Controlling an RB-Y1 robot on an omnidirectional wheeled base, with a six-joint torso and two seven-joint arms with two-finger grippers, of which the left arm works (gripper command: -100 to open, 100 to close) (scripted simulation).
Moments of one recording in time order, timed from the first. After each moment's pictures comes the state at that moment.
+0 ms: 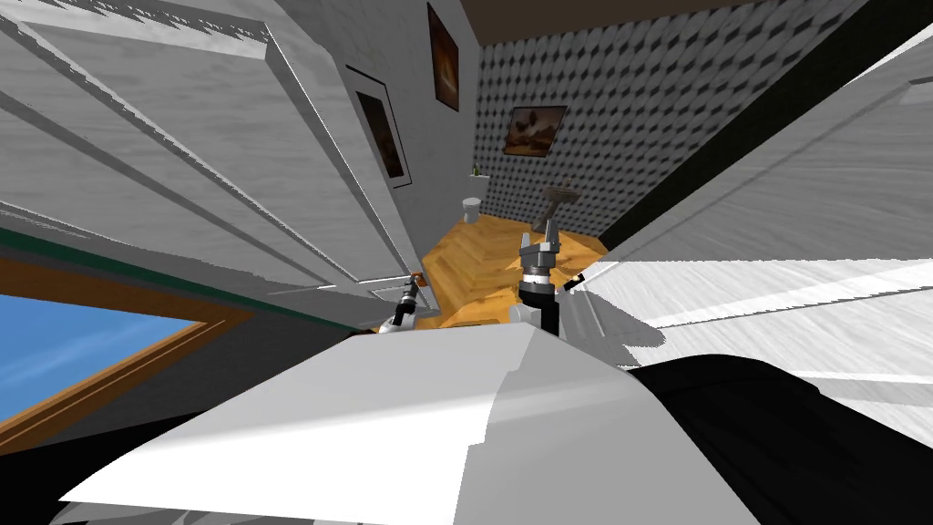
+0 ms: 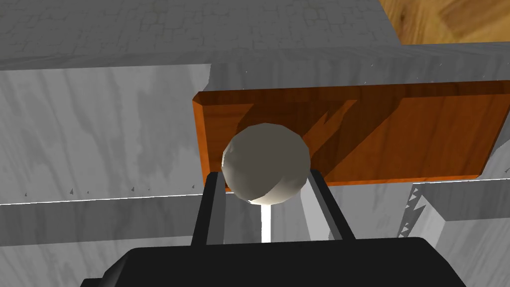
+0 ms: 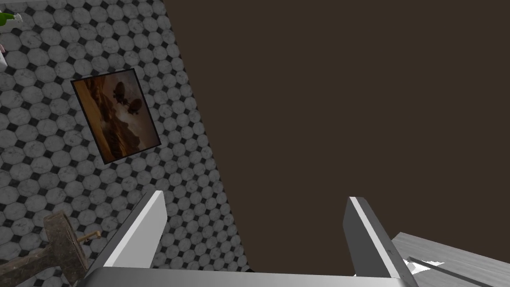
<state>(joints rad) -0.25 0.10 0.04 -0.45 0.07 -0.87 0.04</state>
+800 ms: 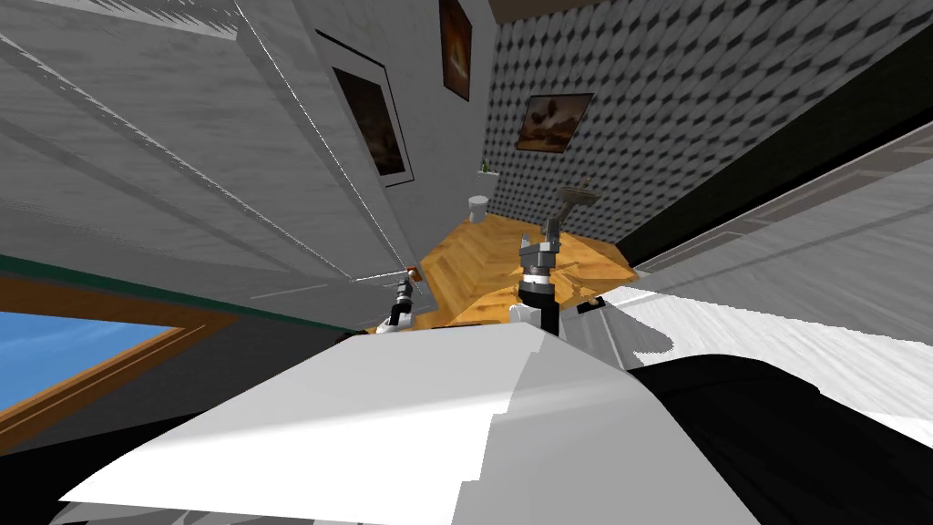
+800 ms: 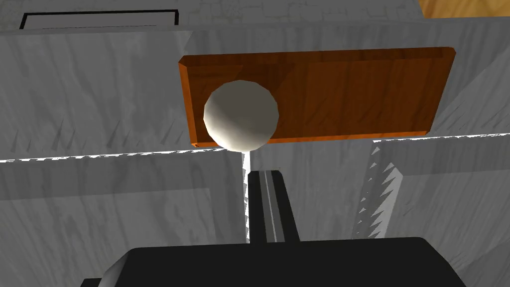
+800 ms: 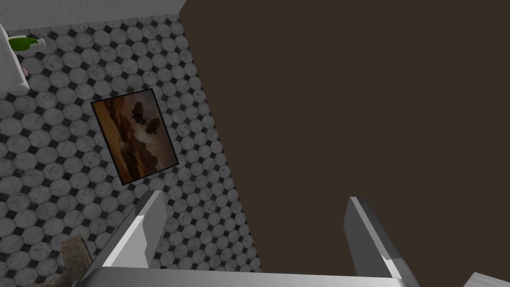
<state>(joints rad) -0.24 0.11 0.12 -0.48 0.12 -0.85 0.00</state>
